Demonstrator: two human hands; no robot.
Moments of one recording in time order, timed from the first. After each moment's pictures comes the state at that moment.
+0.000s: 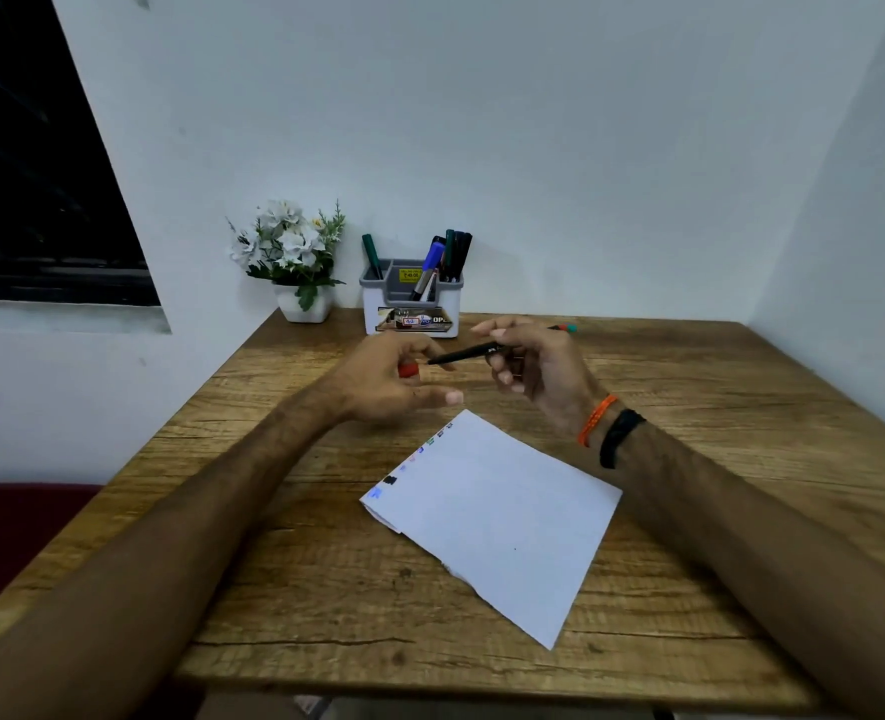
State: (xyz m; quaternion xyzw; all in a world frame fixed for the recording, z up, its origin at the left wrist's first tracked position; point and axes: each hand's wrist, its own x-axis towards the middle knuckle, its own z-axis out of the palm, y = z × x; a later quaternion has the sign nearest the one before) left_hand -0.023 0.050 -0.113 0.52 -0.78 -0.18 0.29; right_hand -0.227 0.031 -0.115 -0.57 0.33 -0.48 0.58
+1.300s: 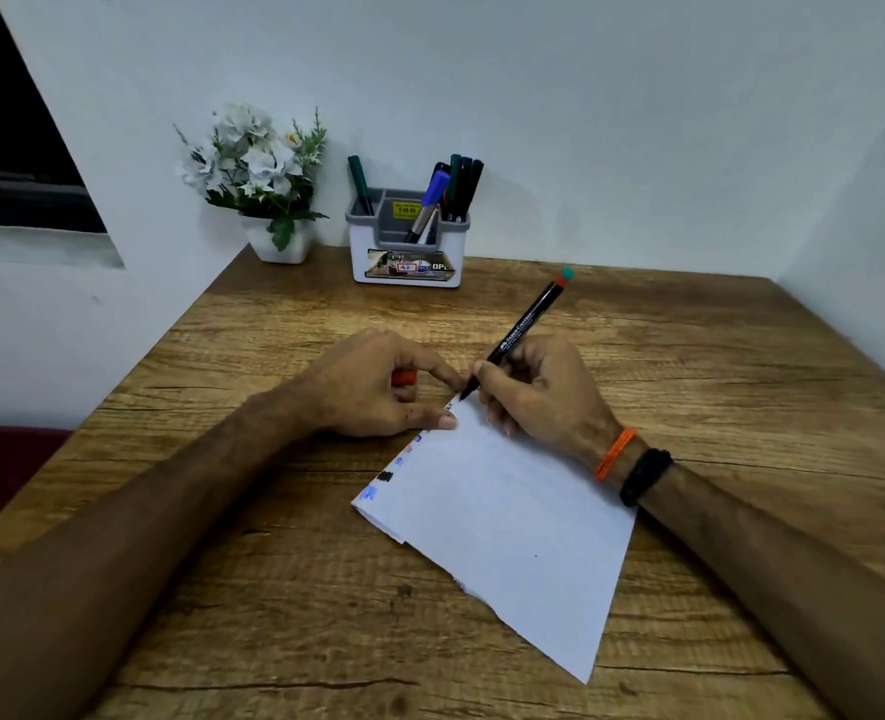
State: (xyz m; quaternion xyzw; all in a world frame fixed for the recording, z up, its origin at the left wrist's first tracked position) left_hand -0.016 0.054 -0.130 0.48 -0.84 -0.17 0.17; right_hand -0.218 0.045 -0.154 -0.72 0.46 -0.40 0.33
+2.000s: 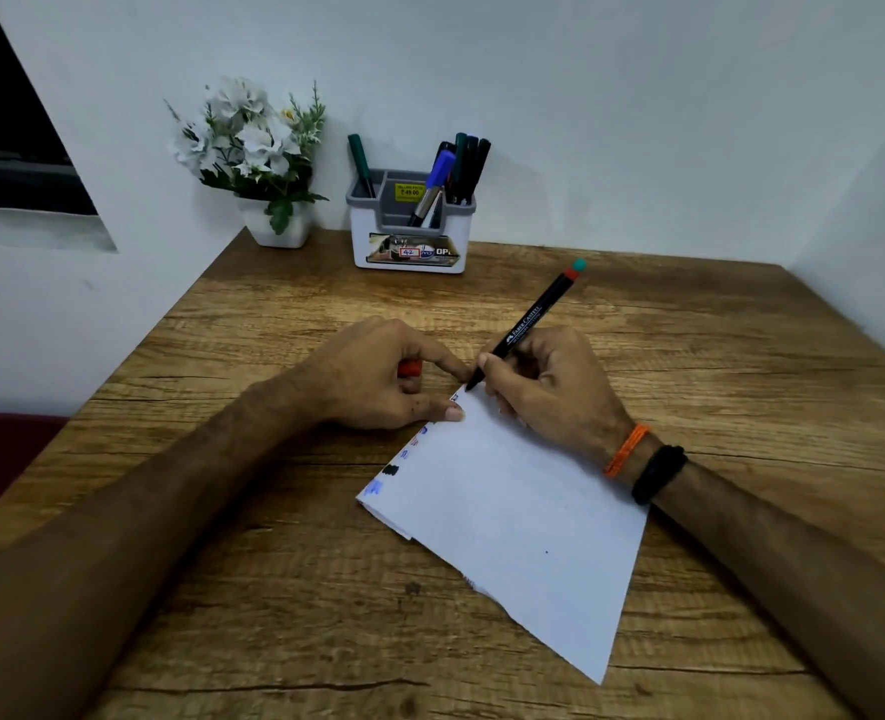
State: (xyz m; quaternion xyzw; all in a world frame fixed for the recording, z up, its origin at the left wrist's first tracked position) left_hand -0.018 0.056 -0.126 0.49 -0.84 -0.15 0.16; right_hand -0.218 0.043 -0.156 -0.76 0.45 -0.40 0.26
